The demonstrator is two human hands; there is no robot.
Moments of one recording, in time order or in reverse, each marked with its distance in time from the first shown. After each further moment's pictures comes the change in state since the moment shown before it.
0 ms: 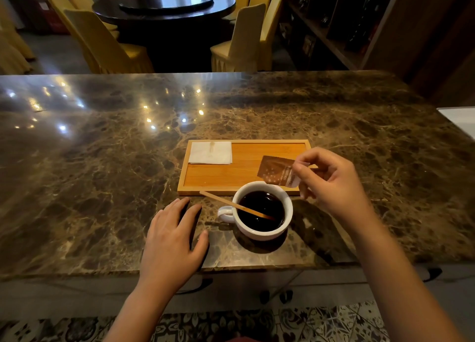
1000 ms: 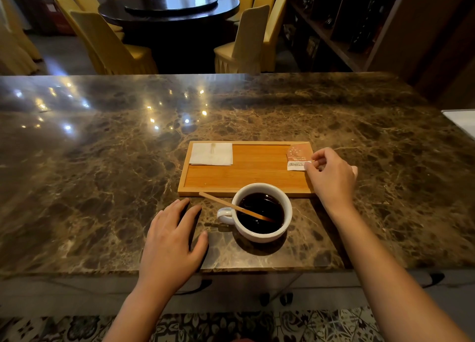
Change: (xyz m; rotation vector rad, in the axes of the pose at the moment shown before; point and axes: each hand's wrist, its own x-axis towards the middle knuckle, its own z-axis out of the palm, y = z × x) left_hand 0.000 0.001 0.000 -0.002 0.005 0.002; right_hand 0.039 0.076 0.001 -0.689 0.400 0.162
